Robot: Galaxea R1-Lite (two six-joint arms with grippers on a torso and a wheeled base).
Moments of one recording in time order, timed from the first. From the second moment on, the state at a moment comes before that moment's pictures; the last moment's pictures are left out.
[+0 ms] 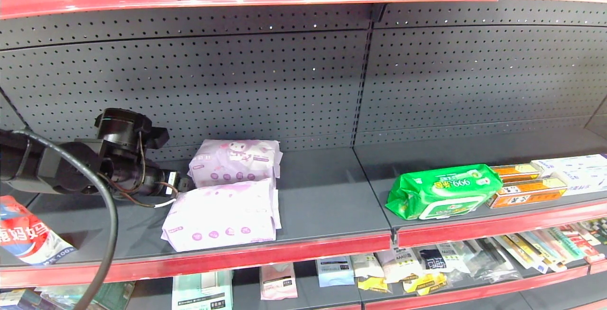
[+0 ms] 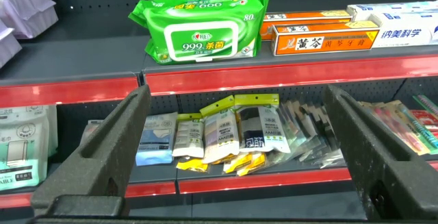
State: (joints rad) left arm -0.06 1.87 -0.98 -0.05 0.07 0.04; right arm 0.00 0.00 0.00 0.00 0.02 0.00
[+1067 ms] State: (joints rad) left arm -0.06 1.61 -0.88 -0.15 -0.11 0.11; right arm 0.00 0.00 0.00 0.00 0.02 0.00
